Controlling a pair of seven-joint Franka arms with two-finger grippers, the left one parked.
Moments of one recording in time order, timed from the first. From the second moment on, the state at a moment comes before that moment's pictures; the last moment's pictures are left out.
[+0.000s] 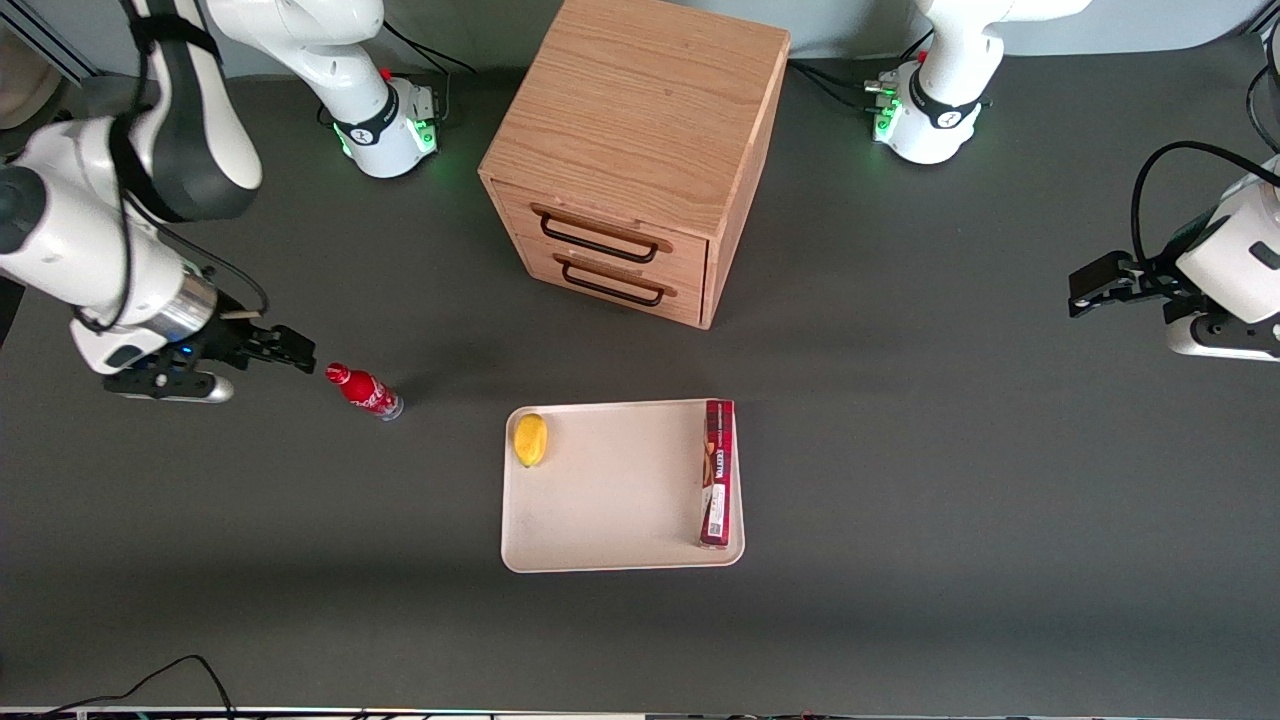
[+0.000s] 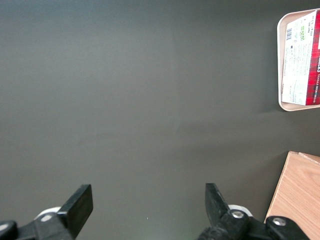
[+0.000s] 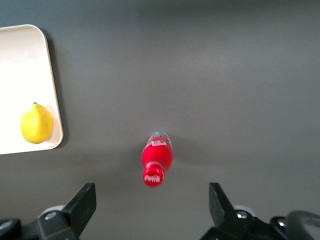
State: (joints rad) arm -0.04 0.03 0.12 -2.05 0.01 2.13 0.17
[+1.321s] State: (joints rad) arm -0.04 0.09 0.14 -2.27 0.01 2.42 0.17
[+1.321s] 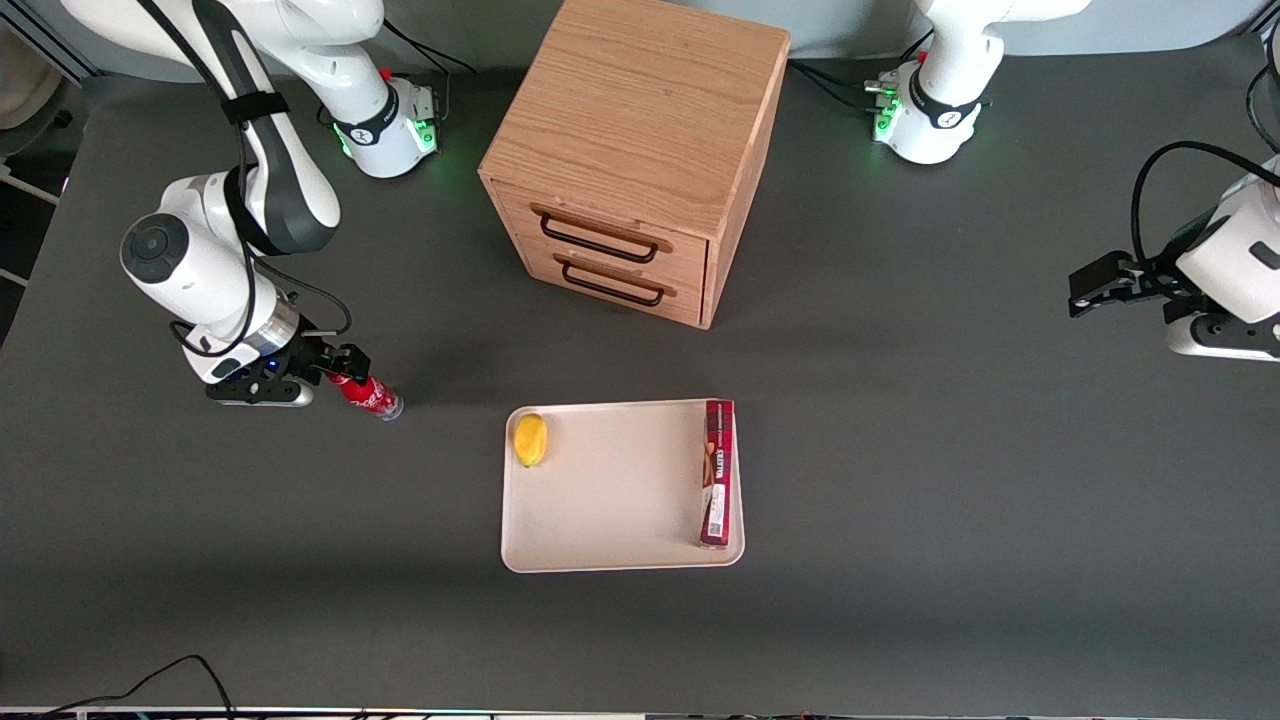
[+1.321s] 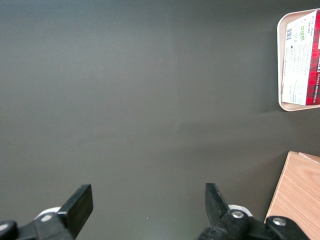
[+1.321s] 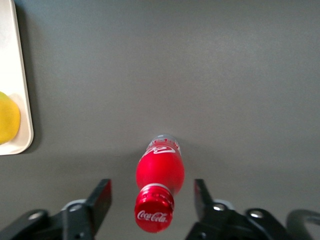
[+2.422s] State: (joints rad) arm -0.05 -0.01 0.14 -1.86 0.00 1.80 0.17
